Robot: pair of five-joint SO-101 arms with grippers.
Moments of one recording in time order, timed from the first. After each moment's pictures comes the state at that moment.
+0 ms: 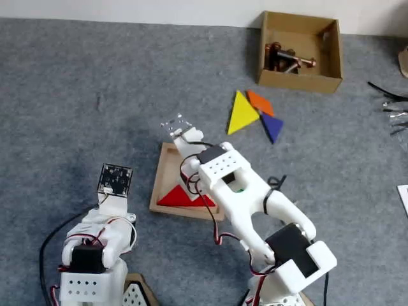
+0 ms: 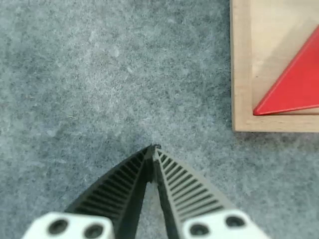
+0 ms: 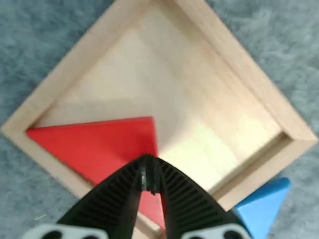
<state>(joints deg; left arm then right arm) -4.7 -104.1 96.0 75.4 -2.0 -39.0 2.0 29.8 53.1 9.8</state>
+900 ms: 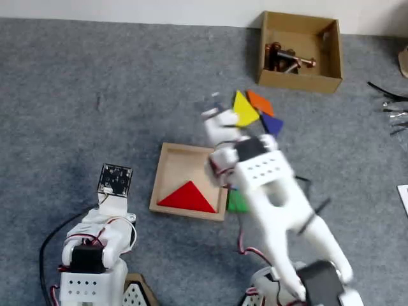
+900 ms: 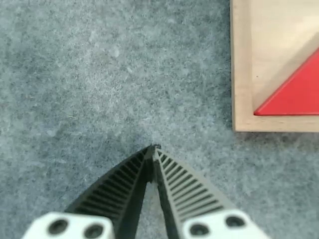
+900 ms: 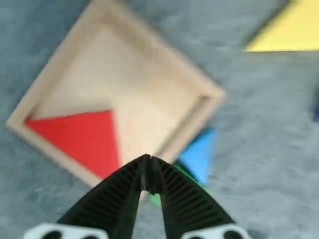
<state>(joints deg) -4.7 -104.1 96.0 75.4 -2.0 -24.4 -20.1 29.8 64.7 9.9</state>
